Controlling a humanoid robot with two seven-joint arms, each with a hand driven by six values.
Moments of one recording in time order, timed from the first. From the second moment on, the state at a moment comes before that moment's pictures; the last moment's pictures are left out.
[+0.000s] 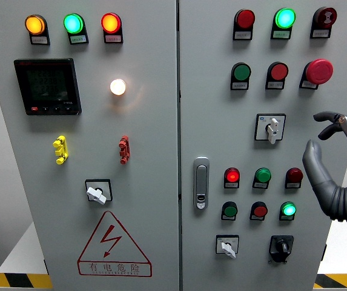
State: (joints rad) left arm -0.03 -0.09 0.00 -0.14 -0.07 -0.02 -0.07; right arm 0.51 0.16 1.56 2.01 -2.70 0.13 -0.15
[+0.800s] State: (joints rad) left arm -0.03 -0.09 0.00 -0.14 -0.07 -0.02 -0.07; right arm 0.42 0.16 1.57 2.08 -2.73 0.02 -0.06
